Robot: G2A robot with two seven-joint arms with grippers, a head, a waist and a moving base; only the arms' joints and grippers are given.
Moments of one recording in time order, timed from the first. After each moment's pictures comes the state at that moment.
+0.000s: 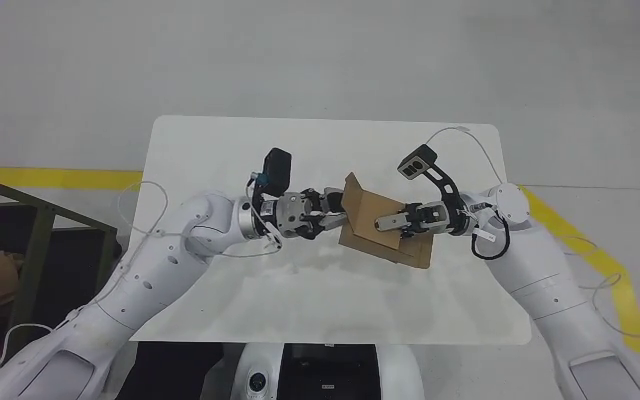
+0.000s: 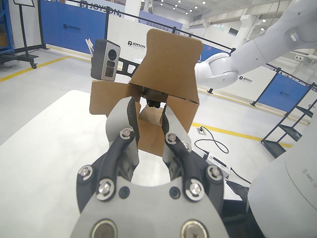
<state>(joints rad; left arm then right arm) 1.02 -0.91 -0.88 -1.65 0.63 -0.91 0.01 -0.89 -1.08 0.96 -1.28 0.94 -0.28 1.54</state>
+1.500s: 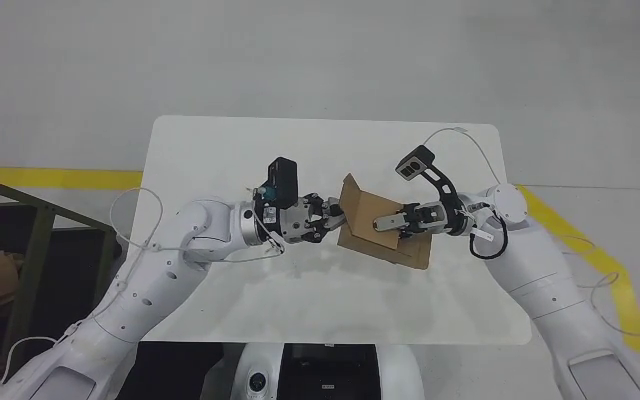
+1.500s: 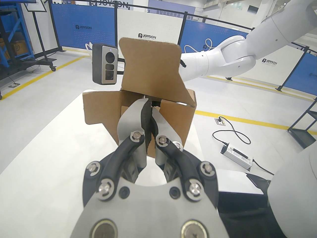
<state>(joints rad) 1.11 -0.93 -0.98 -1.77 0.79 -0.85 -0.04 -0.89 -1.08 0.94 -1.27 0.95 -0.28 1.54</state>
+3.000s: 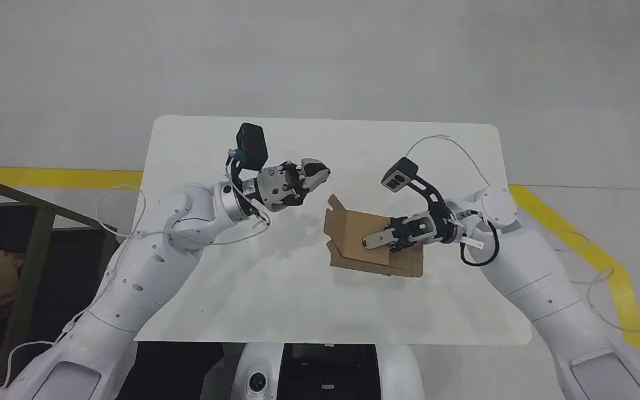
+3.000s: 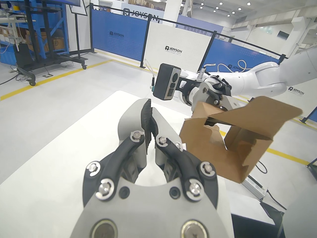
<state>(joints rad) 1.09 -0.96 -1.07 -1.65 0.66 -0.79 -0.08 -0.87 -1.06 0.85 -1.32 0.93 -0.28 1.54</state>
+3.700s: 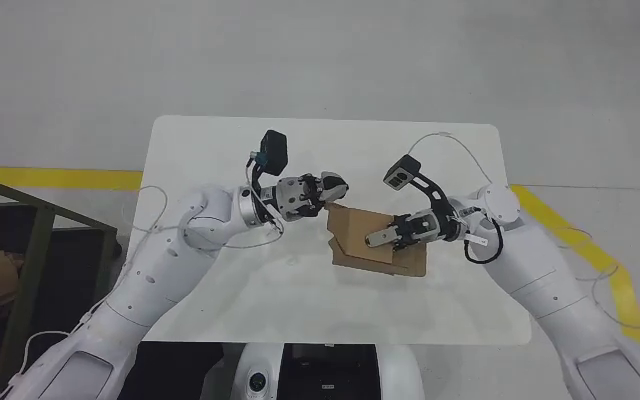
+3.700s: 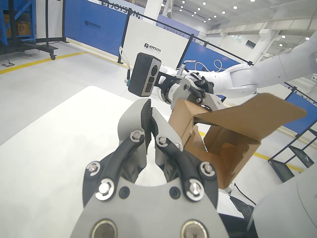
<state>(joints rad) 1.06 -1.00 -1.00 -1.62 0.52 -0.85 -0.17 -0.84 -1.04 0.83 -1.31 0.97 -0.28 1.54</state>
